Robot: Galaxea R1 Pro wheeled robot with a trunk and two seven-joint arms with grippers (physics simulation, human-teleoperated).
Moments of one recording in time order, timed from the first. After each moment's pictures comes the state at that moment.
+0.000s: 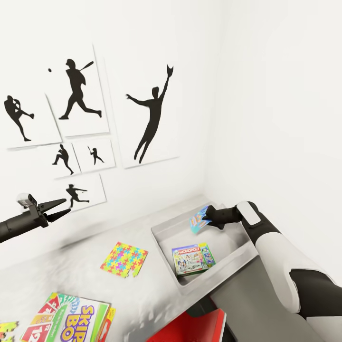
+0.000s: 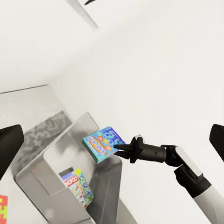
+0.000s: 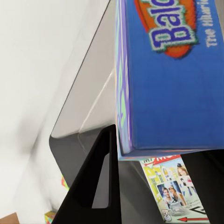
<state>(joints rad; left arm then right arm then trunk) -0.73 0.48 0.50 -0.90 0.21 1.03 -1.42 -1.05 -0.05 -0.02 -0.50 -0.95 0.94 -0.14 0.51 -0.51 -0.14</state>
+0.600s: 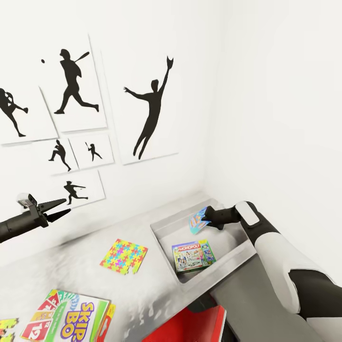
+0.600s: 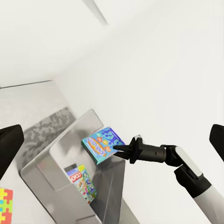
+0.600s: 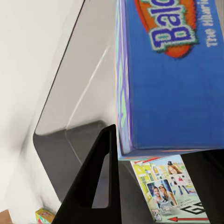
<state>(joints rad) -0.73 0.48 0.50 -0.90 0.21 1.03 -1.42 -1.05 -0.05 0.01 -0.50 -0.95 0.94 -0.14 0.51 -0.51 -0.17</state>
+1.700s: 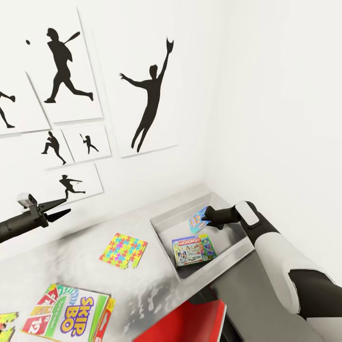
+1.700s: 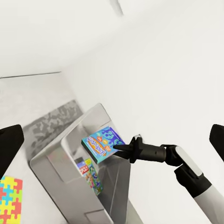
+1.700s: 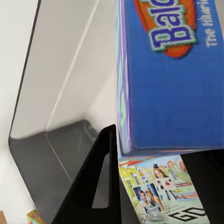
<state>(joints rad) -0.73 0.48 0.50 -0.90 0.21 1.03 -1.42 -1.05 -0.05 0.01 -0.50 -0.95 0.93 -0.14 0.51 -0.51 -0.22</state>
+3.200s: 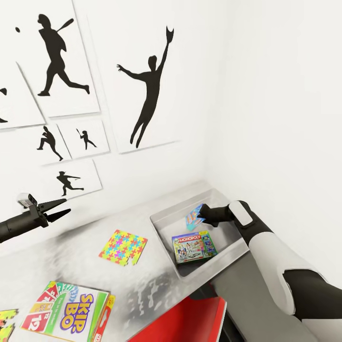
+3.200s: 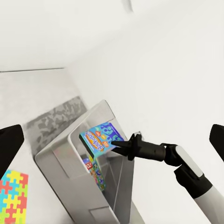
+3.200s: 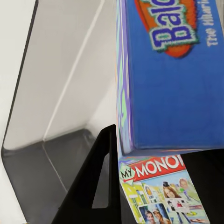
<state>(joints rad) -0.73 0.48 0.50 -0.90 0.21 1.03 -1.42 -1.05 -0.01 0.04 -0.51 -0.95 0.85 -0.13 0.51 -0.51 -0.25</state>
